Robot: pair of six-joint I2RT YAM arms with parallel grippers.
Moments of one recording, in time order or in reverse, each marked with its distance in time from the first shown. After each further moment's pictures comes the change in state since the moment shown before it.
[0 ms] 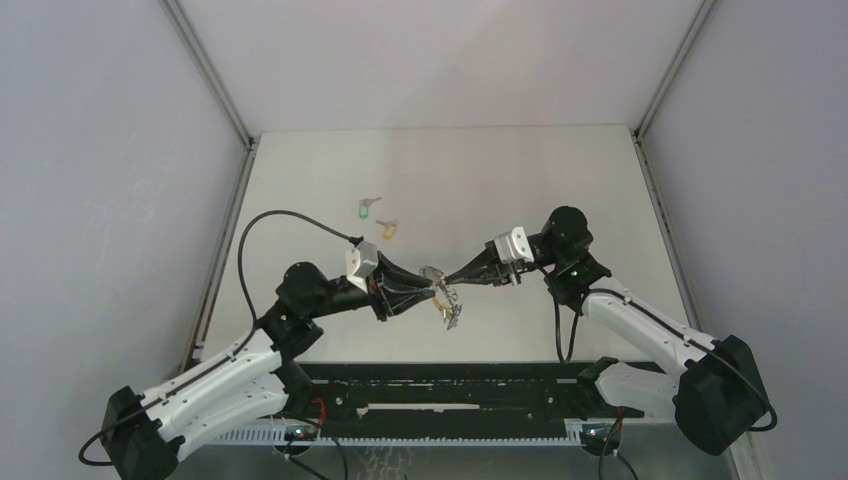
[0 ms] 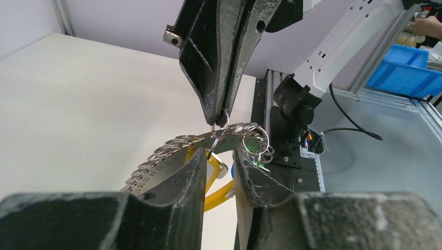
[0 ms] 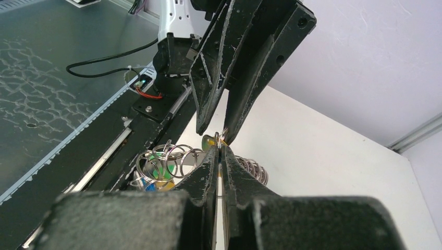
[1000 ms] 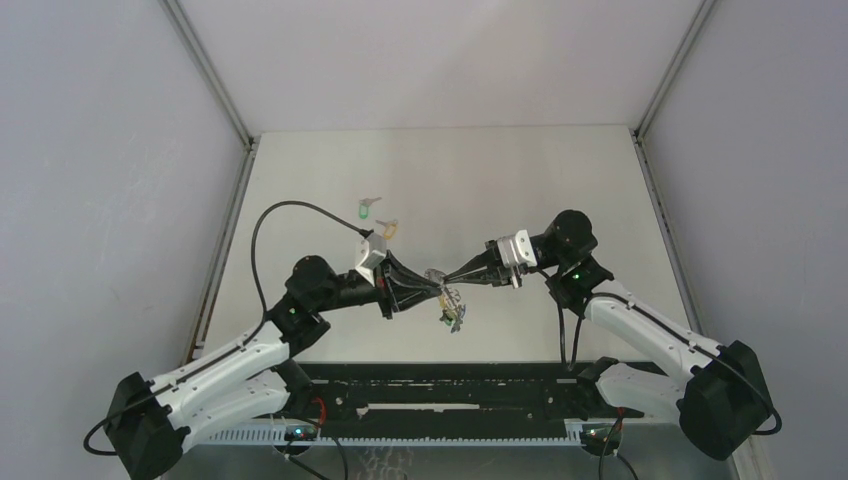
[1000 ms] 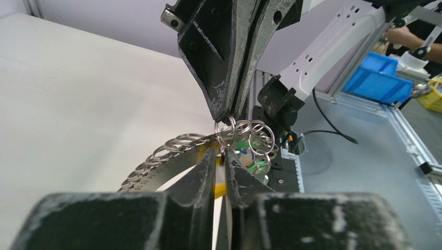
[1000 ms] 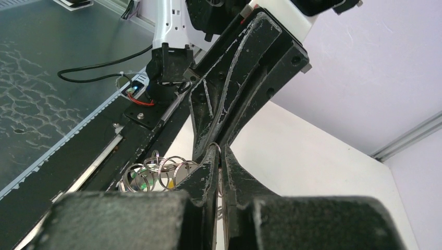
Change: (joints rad) left arm 0.000 0.089 0.024 0.055 0.051 -0.091; right arm 0.034 -0.030 0.000 0.031 0.031 0.011
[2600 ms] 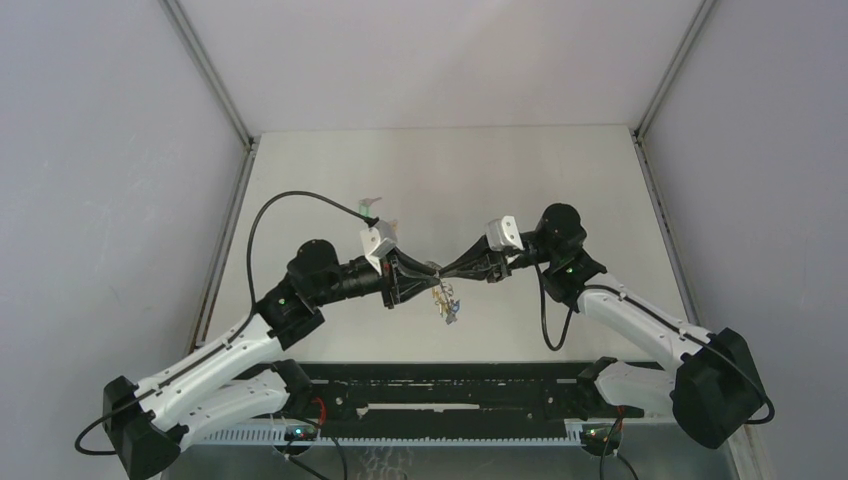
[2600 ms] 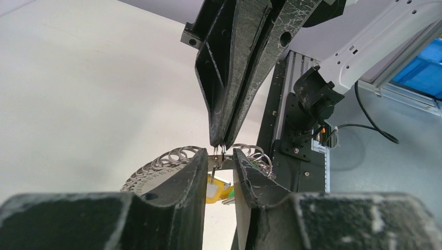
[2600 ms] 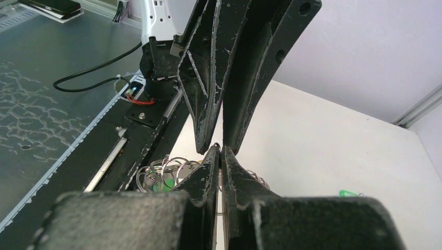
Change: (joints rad) left arm -0.033 -0.002 0.187 -0.368 -0.158 0.130; right arm -0.002 0.060 0.021 -0.037 0.069 0.065
